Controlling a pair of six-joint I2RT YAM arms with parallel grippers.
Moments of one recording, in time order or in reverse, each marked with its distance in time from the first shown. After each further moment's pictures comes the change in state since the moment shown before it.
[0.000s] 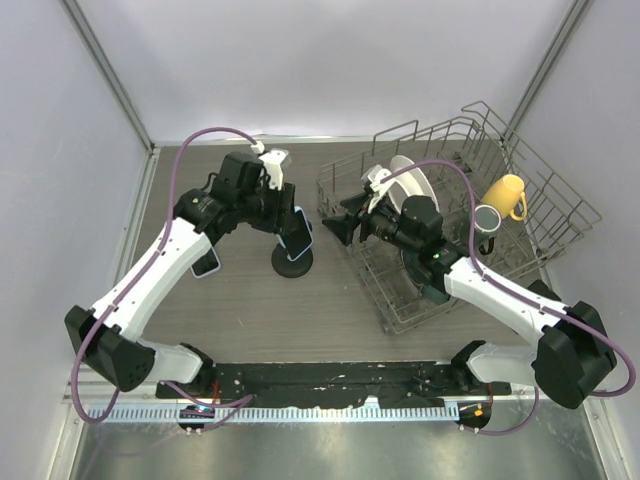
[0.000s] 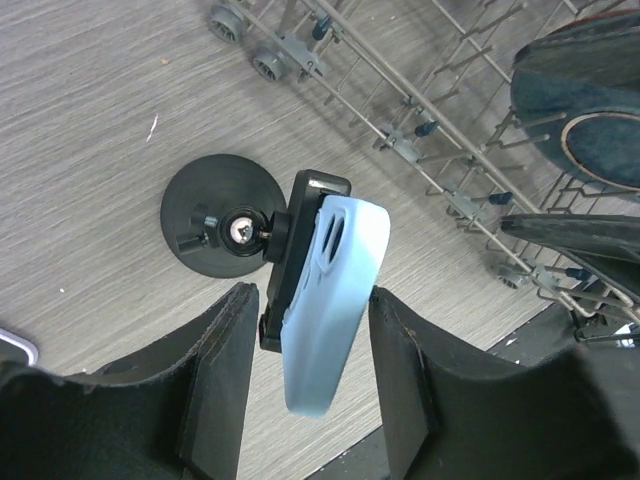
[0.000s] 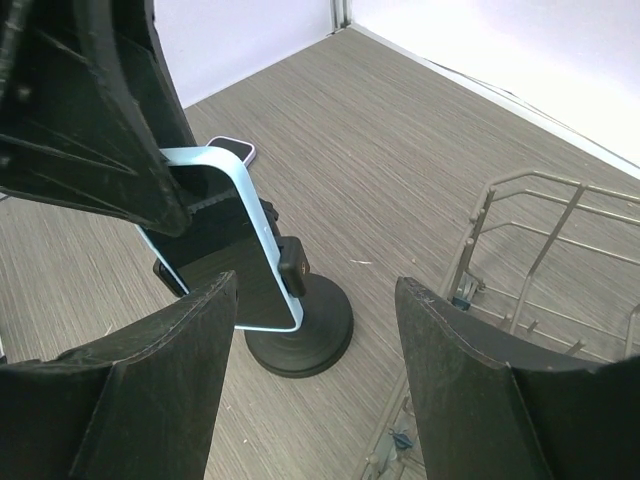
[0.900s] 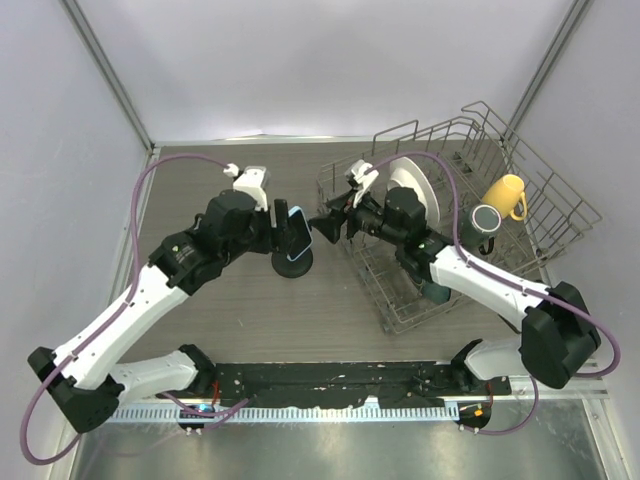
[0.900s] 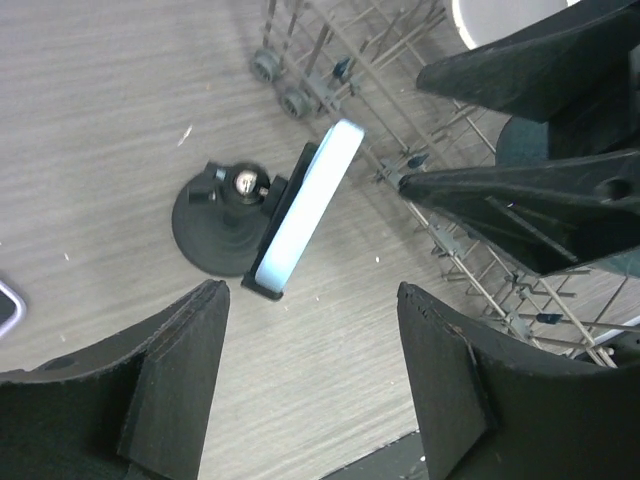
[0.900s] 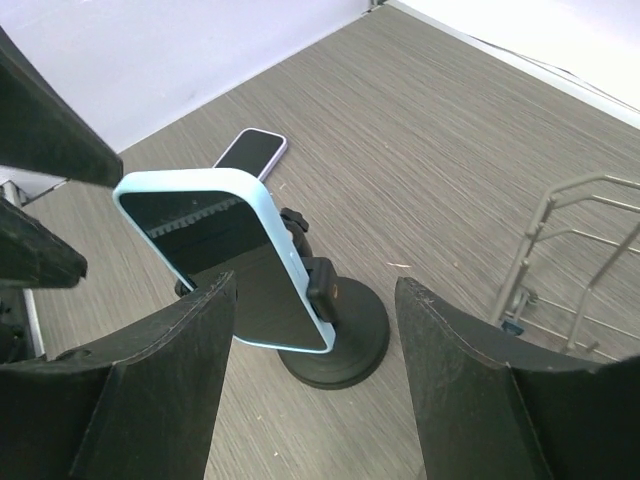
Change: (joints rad) left arm -0.192 -0.287 -0.227 0.103 -0.362 -0.250; right arm 0.034 0.122 0.100 -0.016 -0.043 0.062
